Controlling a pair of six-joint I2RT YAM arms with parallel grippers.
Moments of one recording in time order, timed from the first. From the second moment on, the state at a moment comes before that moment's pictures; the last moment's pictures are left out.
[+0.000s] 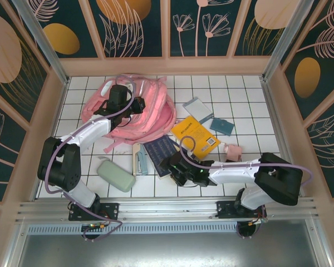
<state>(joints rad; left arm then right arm) -0.36 1.62 1.11 -0.06 0.20 -0.48 1.14 1.42 0.55 0.04 0.05 1.73</state>
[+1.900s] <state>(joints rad) -0.36 1.64 1.11 -0.03 0.20 -0.49 1.00 1.40 0.45 0.37 0.24 1.51</state>
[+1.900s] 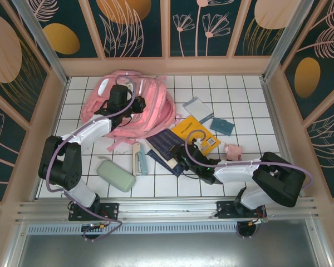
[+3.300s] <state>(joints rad) -0.37 1.67 1.11 -0.04 0.20 -0.45 1.00 1.41 0.68 0.23 -0.27 1.26</state>
